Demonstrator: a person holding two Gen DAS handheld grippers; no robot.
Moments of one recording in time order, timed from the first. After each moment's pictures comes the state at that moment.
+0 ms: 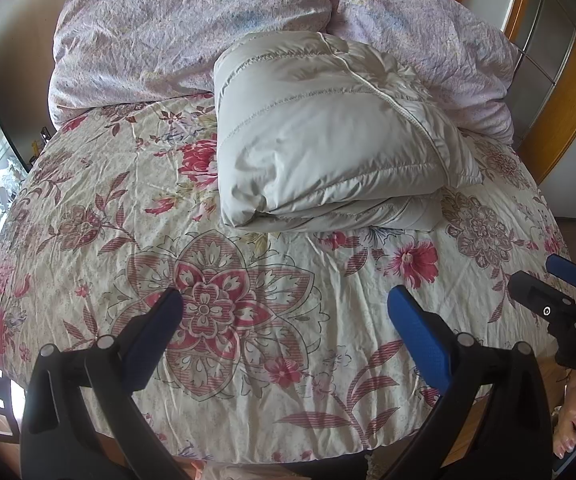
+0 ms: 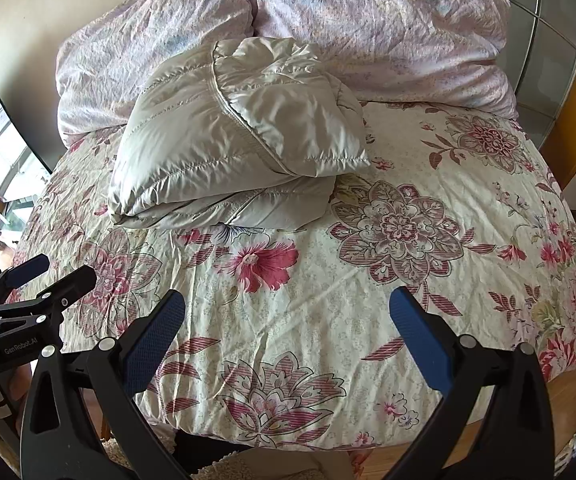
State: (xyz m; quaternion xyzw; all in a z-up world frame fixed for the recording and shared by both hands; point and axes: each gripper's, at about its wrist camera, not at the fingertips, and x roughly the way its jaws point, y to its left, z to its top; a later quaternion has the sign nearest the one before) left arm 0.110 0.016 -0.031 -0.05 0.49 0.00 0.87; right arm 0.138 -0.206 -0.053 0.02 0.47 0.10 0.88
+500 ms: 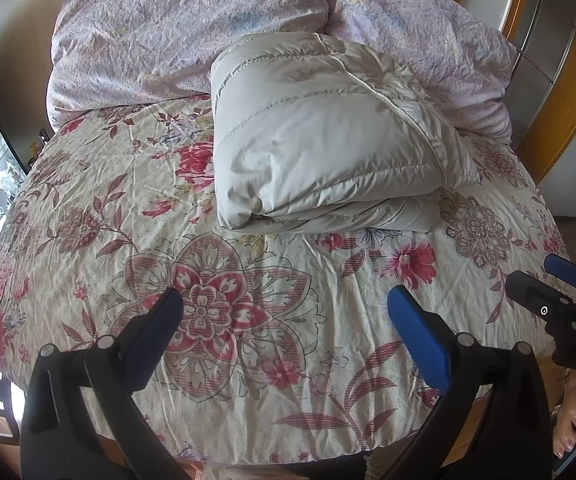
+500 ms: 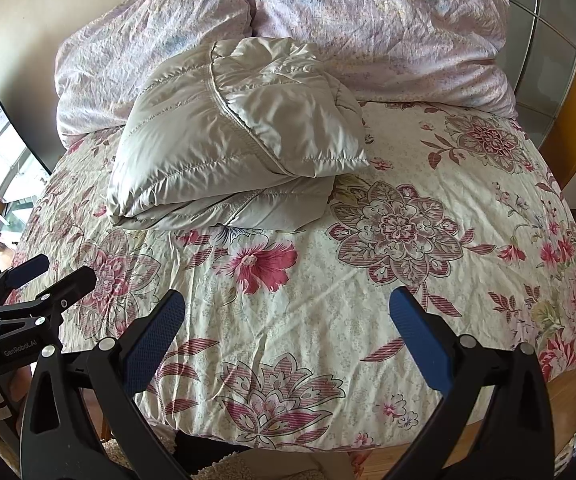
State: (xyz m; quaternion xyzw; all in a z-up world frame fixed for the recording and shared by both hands) left arm 0.111 0.014 -0.031 -0.04 0.49 0.00 0.87; right arm 0.139 -0.207 -0.053 0.02 0.47 0.10 0.88
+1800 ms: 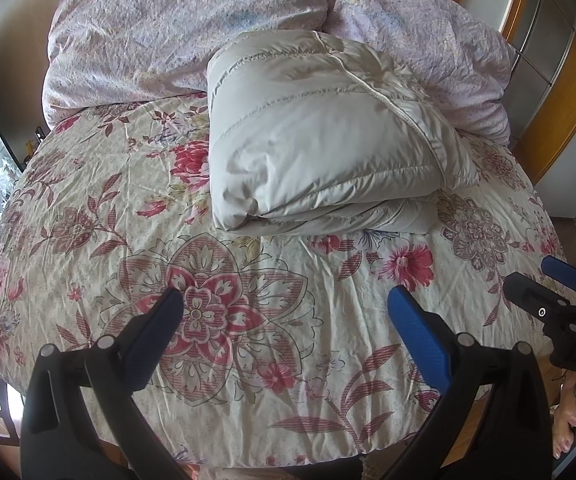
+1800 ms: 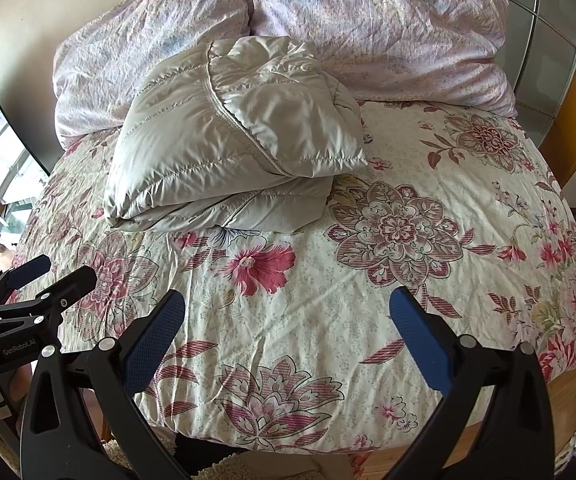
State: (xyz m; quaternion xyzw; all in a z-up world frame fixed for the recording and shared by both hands) left arm 0.114 0.013 -0.032 -0.05 0.49 0.00 0.87; right arm 0.142 -0.208 -0.054 0.02 0.47 0.10 0.88
